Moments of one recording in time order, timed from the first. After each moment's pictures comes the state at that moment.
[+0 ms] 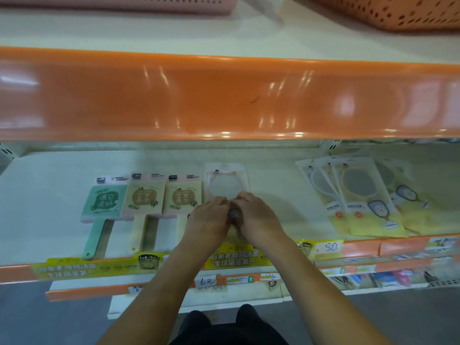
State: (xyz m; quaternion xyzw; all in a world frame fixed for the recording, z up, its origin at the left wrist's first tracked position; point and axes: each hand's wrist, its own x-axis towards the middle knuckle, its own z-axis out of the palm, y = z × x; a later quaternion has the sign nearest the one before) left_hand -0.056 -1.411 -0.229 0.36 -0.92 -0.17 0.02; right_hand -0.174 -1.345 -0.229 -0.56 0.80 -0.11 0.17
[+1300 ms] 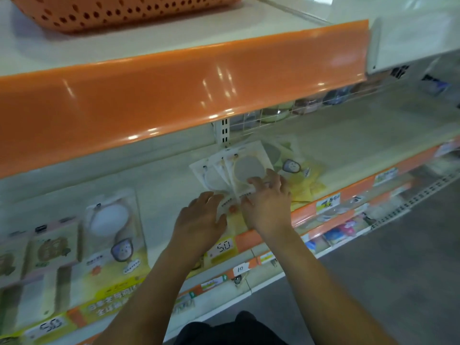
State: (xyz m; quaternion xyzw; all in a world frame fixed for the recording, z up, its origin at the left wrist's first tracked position) left_hand -0.241 -1.300 -0.207 0.26 -0.95 -0.18 0.03; right_hand -0.362 -1.190 -0.211 -0.29 0.93 -0.21 -0.01
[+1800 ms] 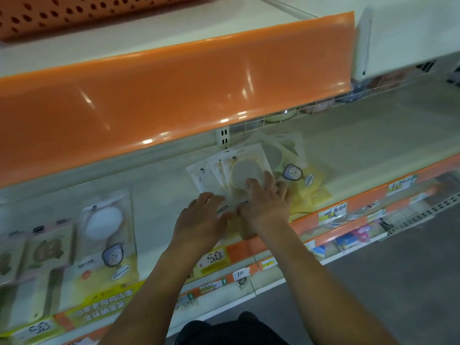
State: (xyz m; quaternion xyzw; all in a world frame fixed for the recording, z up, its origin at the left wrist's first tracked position) left_hand -0.272 -1.292 -0.208 0.30 -0.93 -0.20 0.02; right_hand -0.401 -1.201 -0.224 -0.32 0.94 -0.12 0.09
